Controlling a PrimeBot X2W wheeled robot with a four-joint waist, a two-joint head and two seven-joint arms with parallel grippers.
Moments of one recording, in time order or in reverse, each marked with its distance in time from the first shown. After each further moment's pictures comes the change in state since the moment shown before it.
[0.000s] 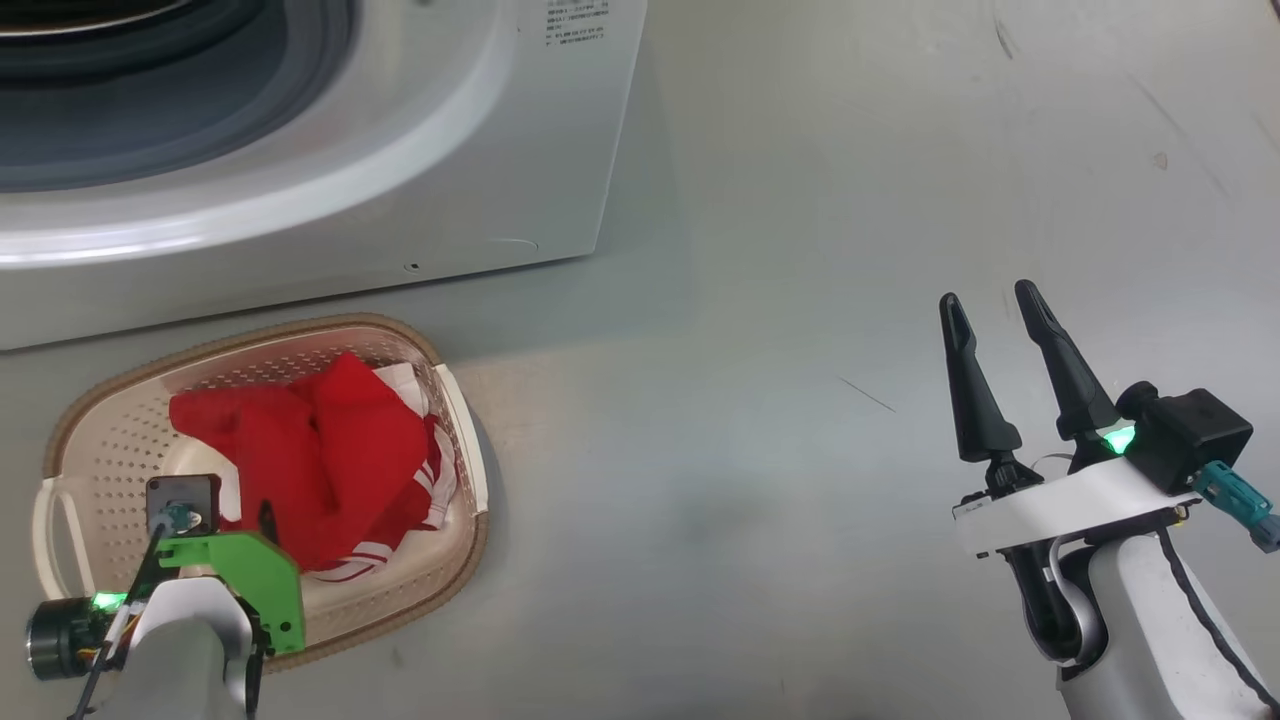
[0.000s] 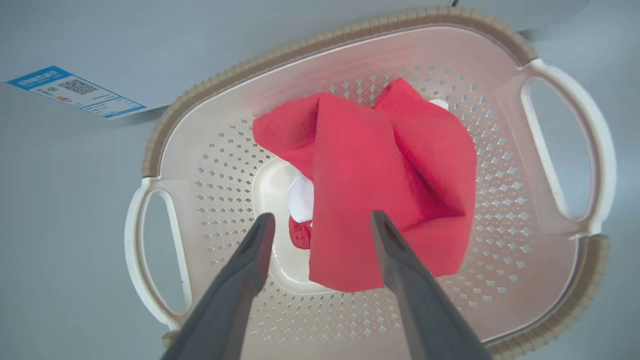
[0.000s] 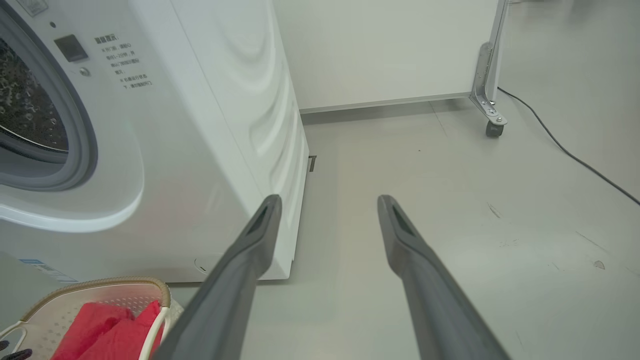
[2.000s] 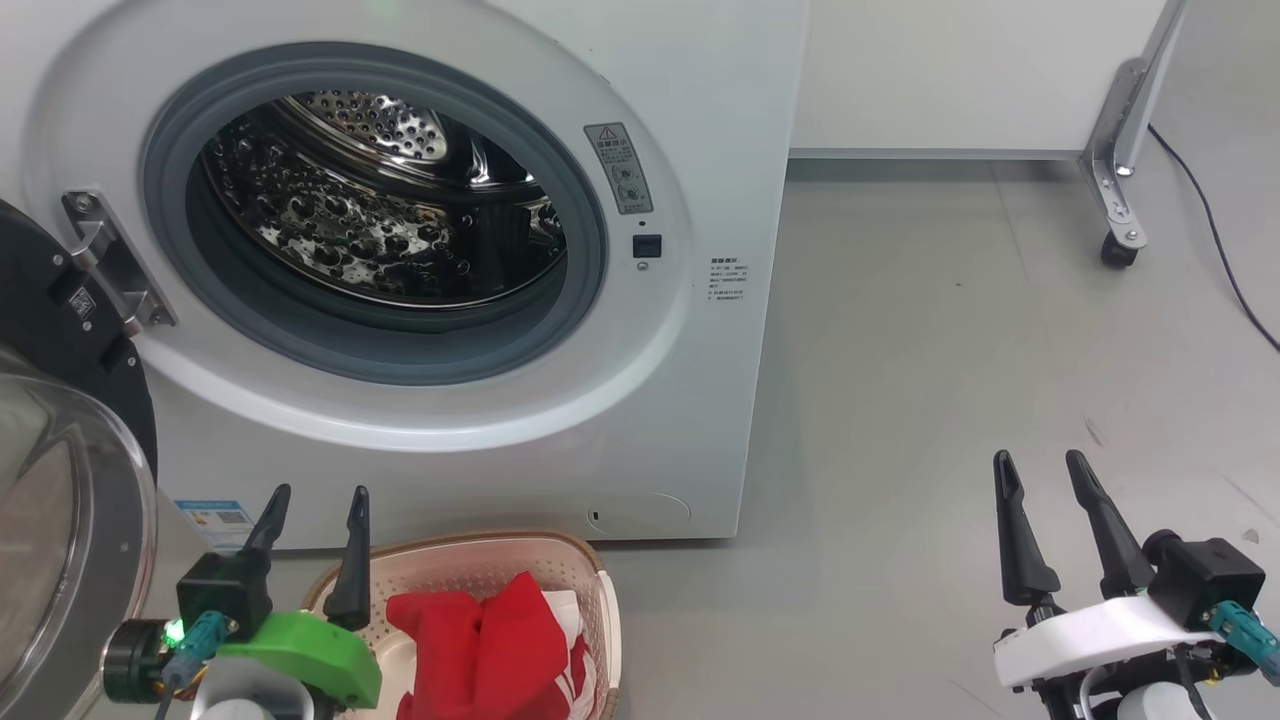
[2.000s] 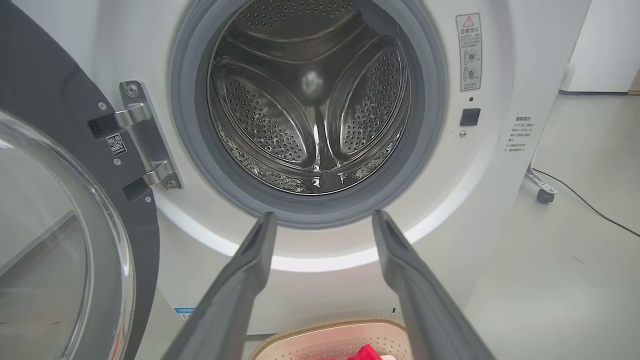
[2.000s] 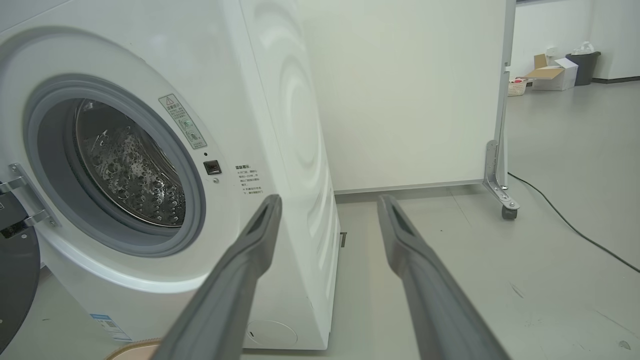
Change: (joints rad) left arm 0.359 -0.063 -0.045 -0.619 -0.097 -0.136 -0.149; right arm 0.238 0.002 -0.065 0.015 0.001 0.000 0.000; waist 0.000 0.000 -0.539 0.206
